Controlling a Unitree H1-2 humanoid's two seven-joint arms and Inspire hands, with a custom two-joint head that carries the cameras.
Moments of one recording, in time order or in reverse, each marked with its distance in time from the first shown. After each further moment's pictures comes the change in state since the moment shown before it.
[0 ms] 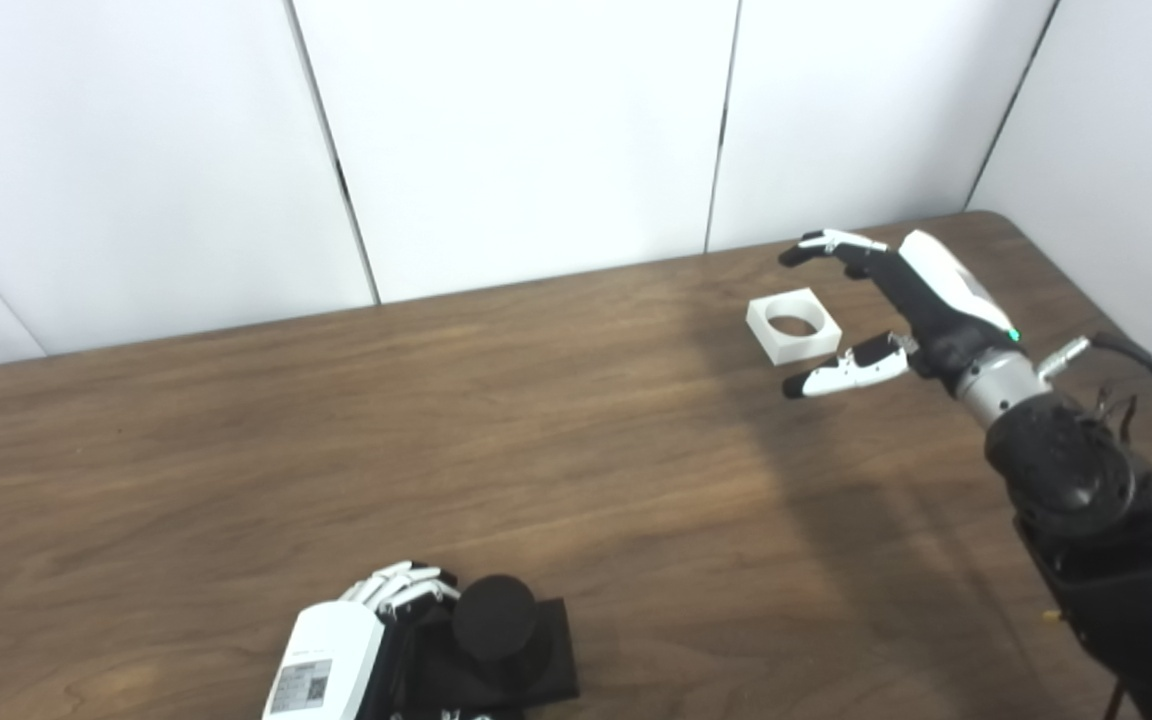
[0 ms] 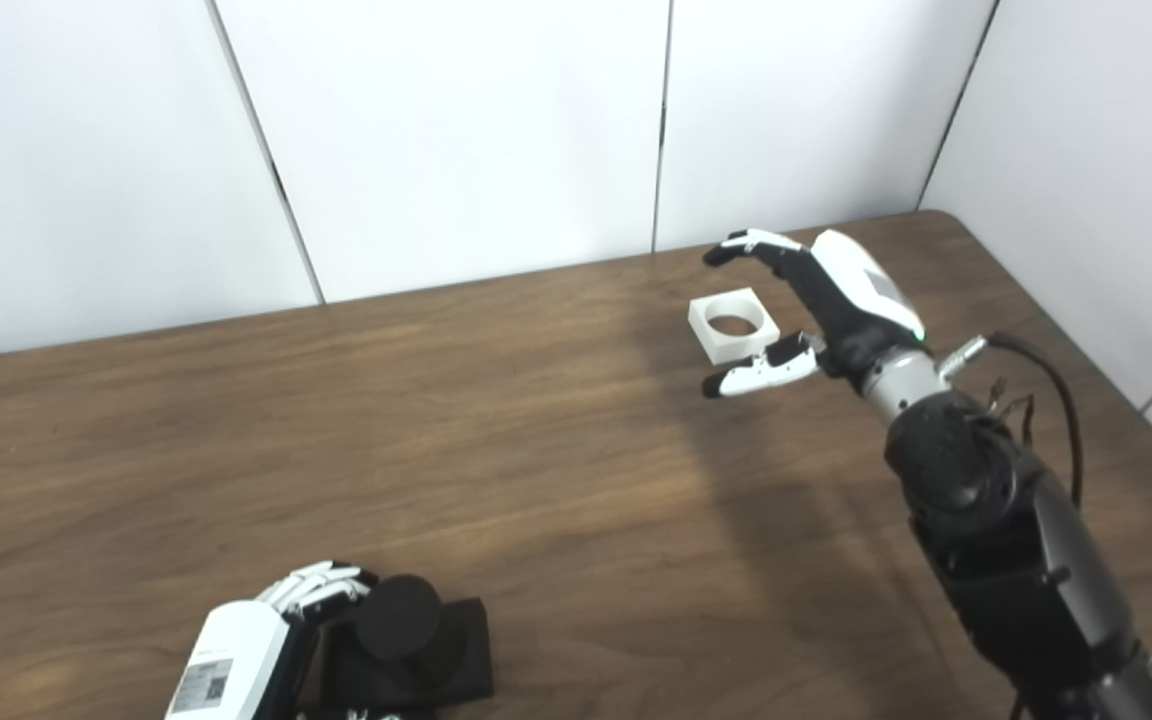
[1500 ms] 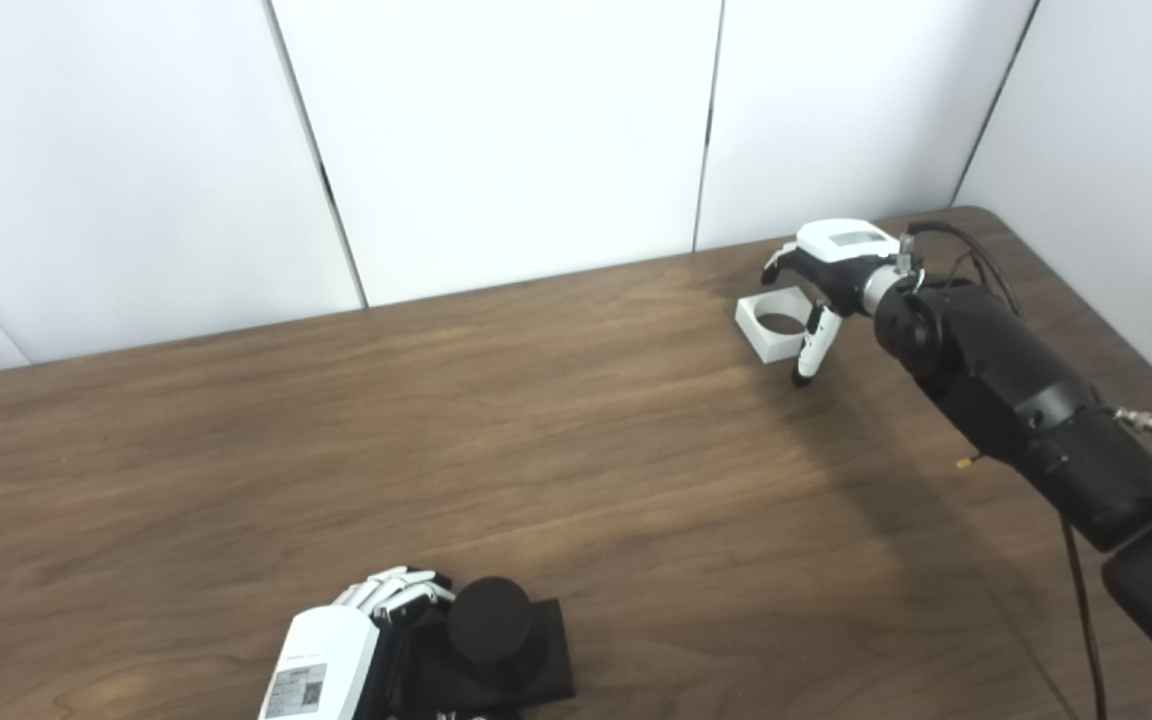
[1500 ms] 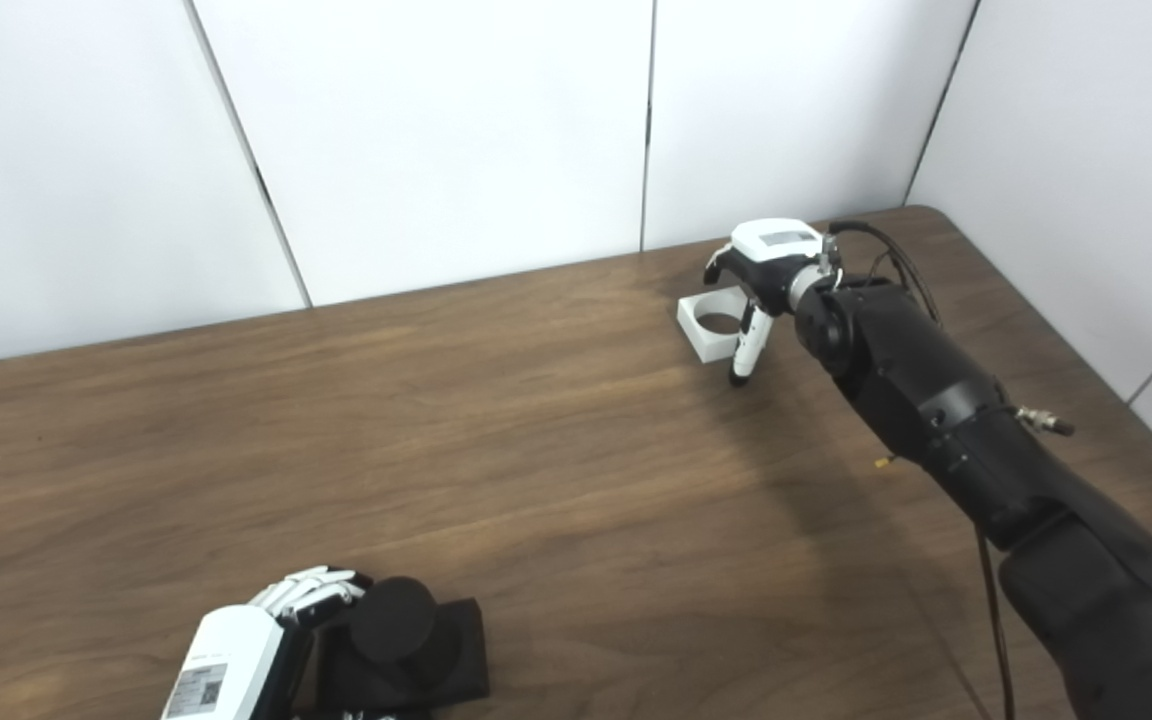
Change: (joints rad) left arm 0.000 -0.009 0.001 0.003 0.015 -0.004 0.000; right arm -0.385 -0.073 0.378 0.720 -0.304 -0.189 0.102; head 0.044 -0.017
